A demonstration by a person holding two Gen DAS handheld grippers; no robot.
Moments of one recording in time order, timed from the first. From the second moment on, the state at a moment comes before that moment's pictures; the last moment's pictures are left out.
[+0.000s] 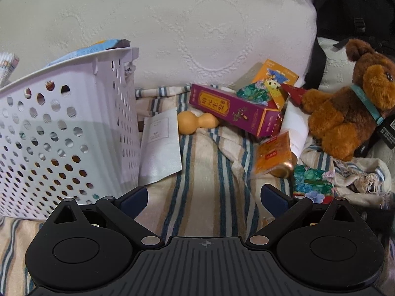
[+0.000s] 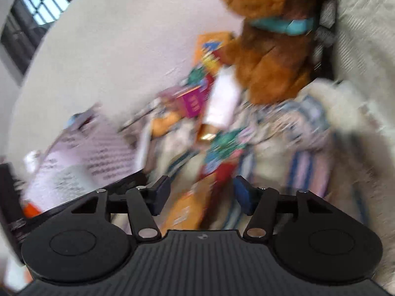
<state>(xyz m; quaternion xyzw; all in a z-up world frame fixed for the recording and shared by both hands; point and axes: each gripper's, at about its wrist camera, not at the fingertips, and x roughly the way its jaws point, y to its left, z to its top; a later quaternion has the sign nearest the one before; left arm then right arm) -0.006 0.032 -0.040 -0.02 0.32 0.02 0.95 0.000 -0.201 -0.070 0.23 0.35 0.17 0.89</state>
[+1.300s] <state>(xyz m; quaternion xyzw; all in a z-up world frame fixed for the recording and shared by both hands) -0.035 -0.013 -0.063 0.16 0.27 0.00 0.95 0.025 -0.191 -0.078 0.31 0.39 0.20 0.84</state>
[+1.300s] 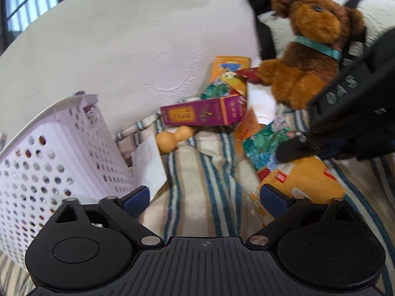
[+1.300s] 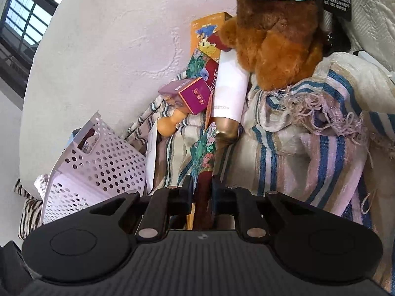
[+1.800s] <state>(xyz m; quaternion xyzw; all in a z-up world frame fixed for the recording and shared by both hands) -0.066 -0.016 -0.035 0.14 0.22 -0.17 0.95 0.023 -0.191 -0.078 0.31 0.39 0.20 0.84</state>
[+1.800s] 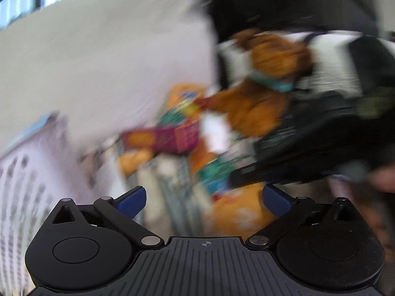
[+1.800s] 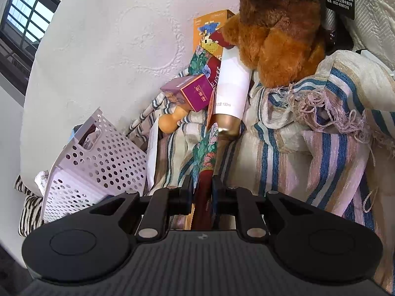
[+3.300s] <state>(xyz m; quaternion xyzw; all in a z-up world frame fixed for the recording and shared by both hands) -0.044 -0.010 -0.051 0.13 0.29 -0.16 0.94 0.032 -0.170 -0.089 0.33 0.39 0.18 0.84</state>
